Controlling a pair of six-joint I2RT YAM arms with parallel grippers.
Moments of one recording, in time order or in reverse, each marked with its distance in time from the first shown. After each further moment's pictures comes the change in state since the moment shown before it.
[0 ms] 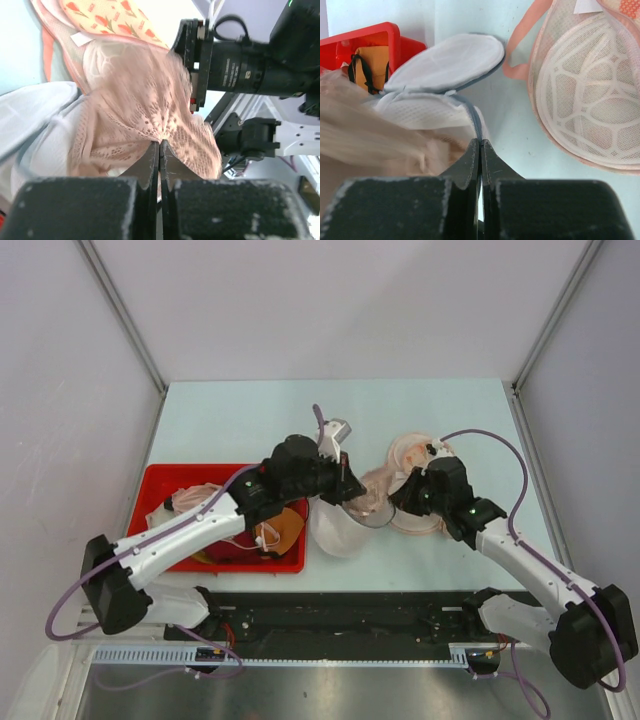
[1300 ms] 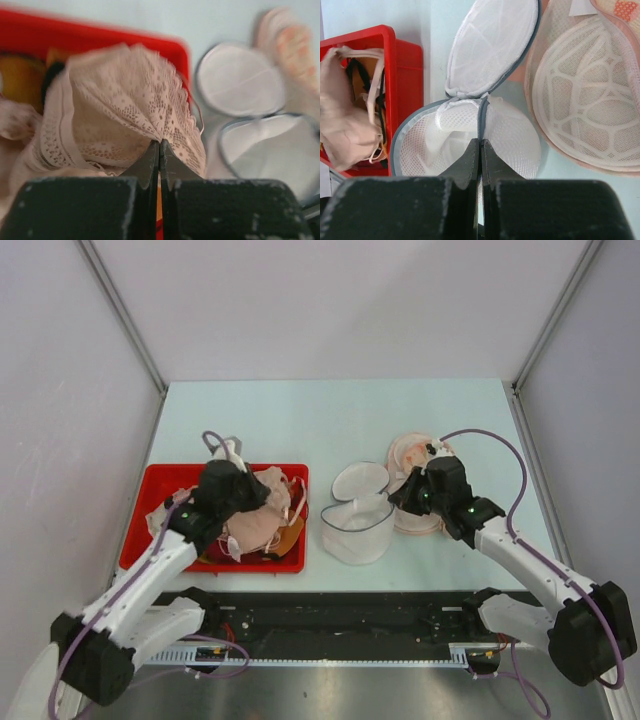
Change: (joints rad) left arm 0.475 -0.437 -0.422 -0.102 -0.223 -0.069; right arm 0.002 0.017 0.000 0.006 0.012 -0.002
